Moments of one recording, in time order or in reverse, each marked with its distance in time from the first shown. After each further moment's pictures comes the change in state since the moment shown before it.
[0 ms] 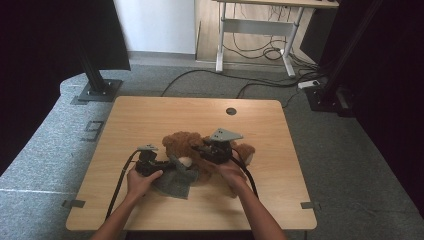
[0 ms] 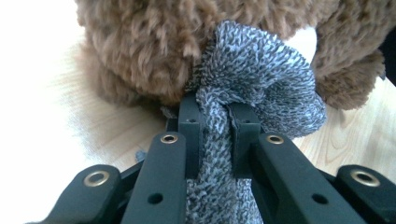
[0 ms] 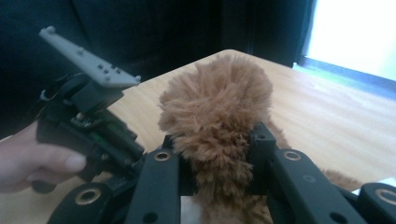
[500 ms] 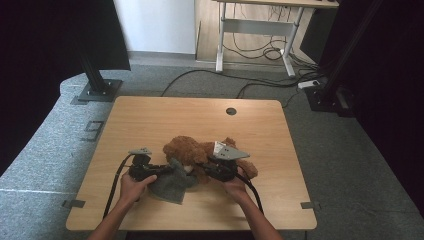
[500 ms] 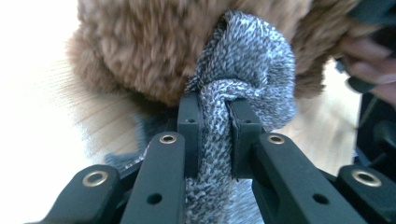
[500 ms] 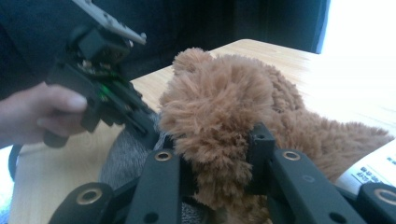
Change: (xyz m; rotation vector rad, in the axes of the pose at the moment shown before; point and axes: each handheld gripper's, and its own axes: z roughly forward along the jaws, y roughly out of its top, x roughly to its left) left arm -0.008 -0.011 -0.028 -0.027 -0.087 0.005; right arm 0.016 -0.044 -0.024 -0.020 0.052 0.015
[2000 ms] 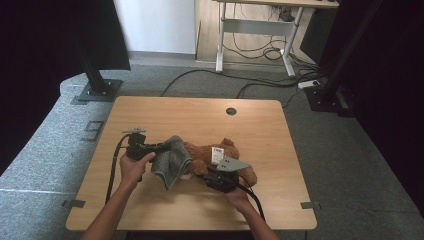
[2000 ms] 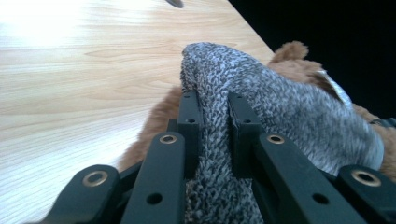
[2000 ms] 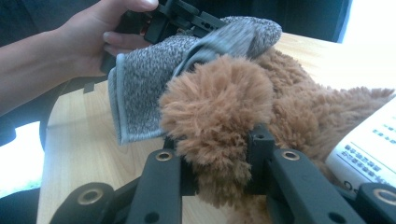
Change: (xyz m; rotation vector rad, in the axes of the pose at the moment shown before) left arm 0.014 0.055 -0.013 -0.144 0.063 -0.078; right arm 0.014 -0.022 -0.012 0.016 0.059 -0.024
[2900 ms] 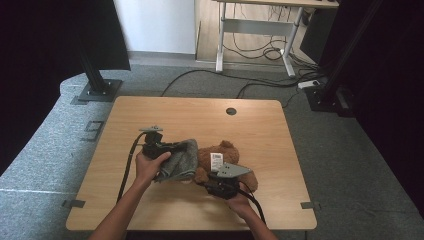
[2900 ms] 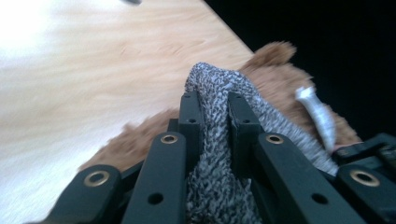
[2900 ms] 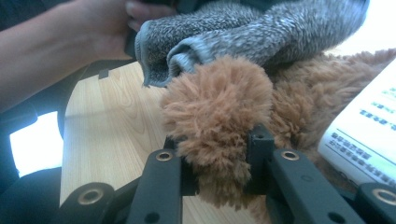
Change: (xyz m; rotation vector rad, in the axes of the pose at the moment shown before) left arm -0.030 0.008 0.037 0.032 -0.083 0.043; right arm 0.007 -0.016 -0.005 0.033 0.043 0.009
